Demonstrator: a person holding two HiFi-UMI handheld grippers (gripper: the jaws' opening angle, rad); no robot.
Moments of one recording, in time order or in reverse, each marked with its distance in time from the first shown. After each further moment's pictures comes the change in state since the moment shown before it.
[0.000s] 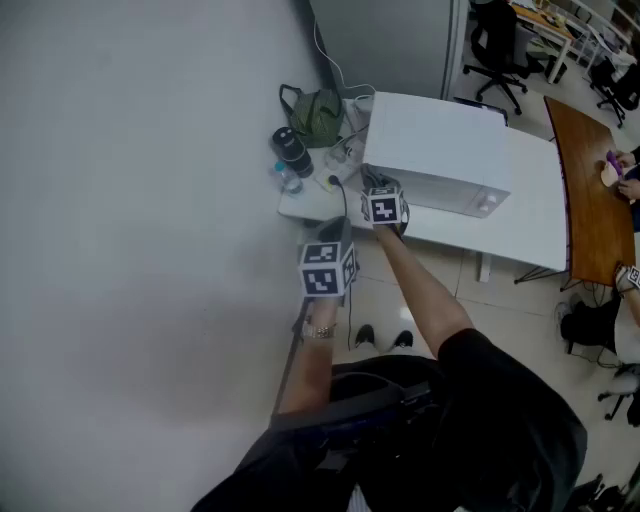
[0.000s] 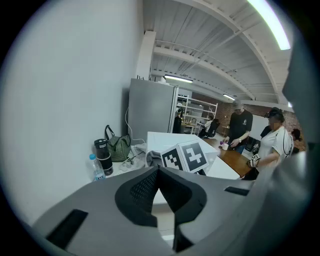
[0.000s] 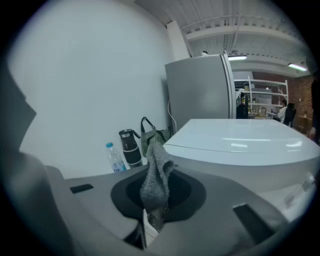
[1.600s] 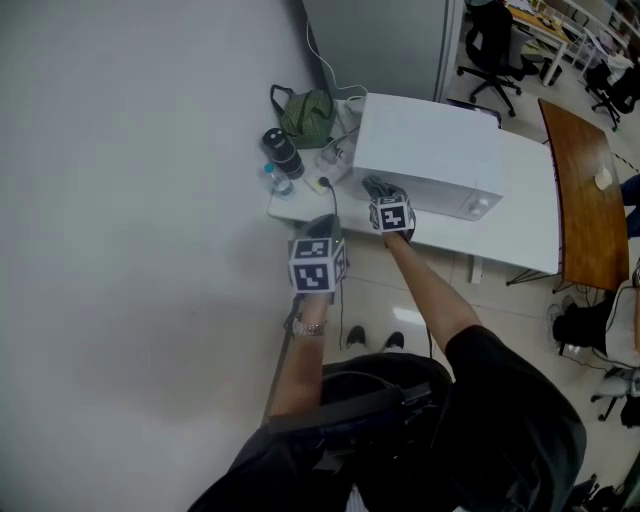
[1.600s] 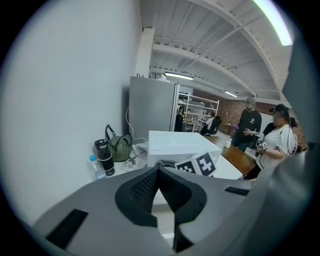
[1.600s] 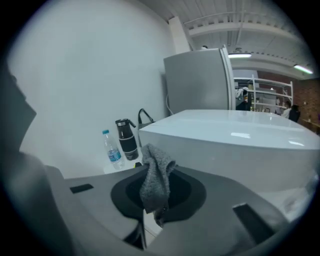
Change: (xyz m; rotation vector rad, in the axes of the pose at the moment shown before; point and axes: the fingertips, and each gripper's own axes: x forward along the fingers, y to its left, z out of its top) left arm 0.019 0.001 0.003 0.021 0.020 0.009; right arm 0.007 -0.053 -0.046 -0.044 0.052 -0.001
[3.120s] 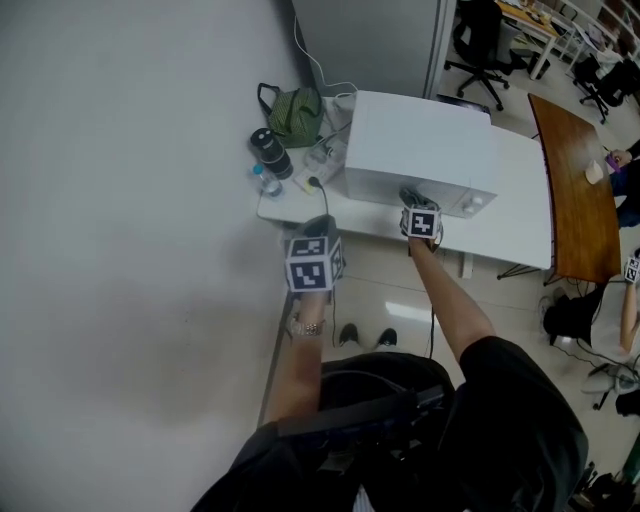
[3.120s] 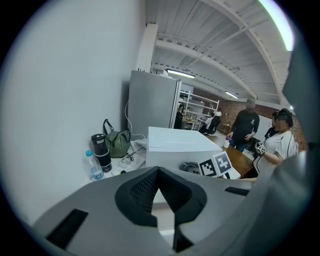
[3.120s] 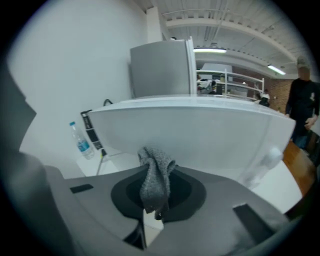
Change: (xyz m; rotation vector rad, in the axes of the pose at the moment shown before) left arm 0.020 0.008 -0.008 -0.041 0.037 -0.026; right arm -0.037 -0.111 -0.061 0.177 0.121 -0.218
